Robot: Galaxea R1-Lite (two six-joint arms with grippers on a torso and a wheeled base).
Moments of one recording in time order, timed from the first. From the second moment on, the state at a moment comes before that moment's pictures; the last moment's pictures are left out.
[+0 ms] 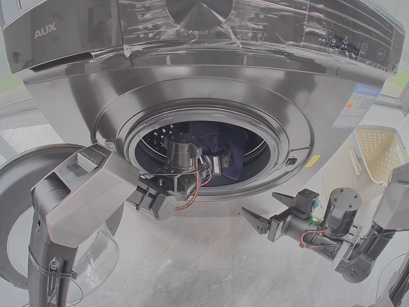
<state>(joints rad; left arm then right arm) -0.59 2.40 -1.44 -0.82 0.17 -0.21 0.65 1.98 -0.32 -1.54 -0.04 0.16</state>
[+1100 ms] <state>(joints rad) -0.54 2.63 -2.00 -0.84 0.22 -0.23 0.65 1.98 -0.33 -1.54 -0.04 0.16</state>
